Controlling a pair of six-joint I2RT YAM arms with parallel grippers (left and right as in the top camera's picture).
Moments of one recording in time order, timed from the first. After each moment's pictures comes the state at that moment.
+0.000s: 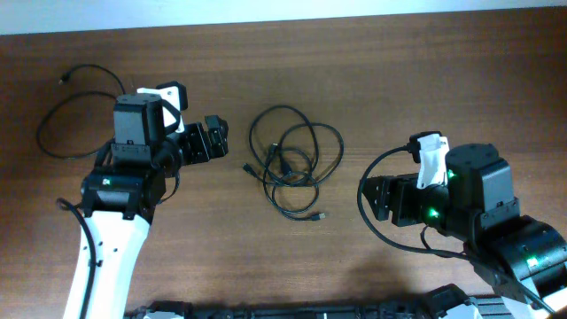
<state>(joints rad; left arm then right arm) -0.12 1.21 1.16 -0.74 0.18 -0.30 0.32 0.86 1.11 -1.03 -0.27 0.39</state>
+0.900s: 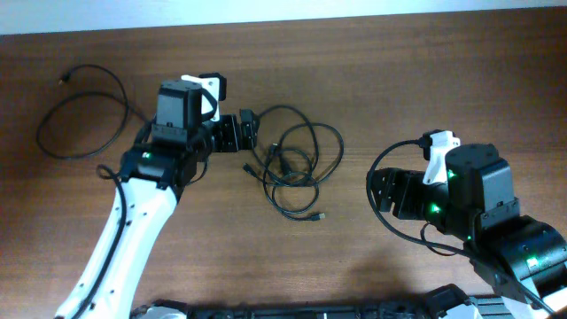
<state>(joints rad) -0.24 1.37 1.16 -0.58 0.21 -0.27 0.32 0.86 1.11 -1.03 -0.18 0.52</state>
